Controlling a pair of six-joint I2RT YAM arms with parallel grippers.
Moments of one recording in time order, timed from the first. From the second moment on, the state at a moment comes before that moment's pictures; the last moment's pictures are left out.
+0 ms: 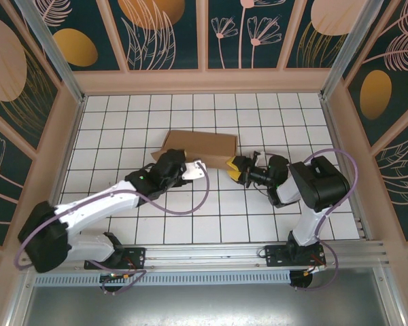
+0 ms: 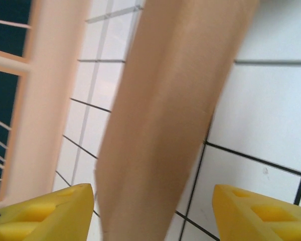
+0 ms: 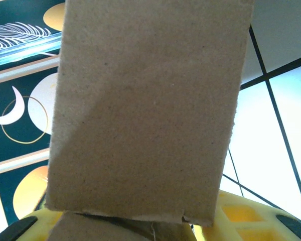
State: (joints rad) left arm -0.85 1.23 0.82 -0.20 -0.28 0.75; right arm 0.31 1.79 0.34 1.25 -0.83 1.62
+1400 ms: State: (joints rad) left arm -0.83 1.71 0.92 0.18 -0.40 1.02; right arm 0.31 1.63 0.36 1.09 -0.81 1.57
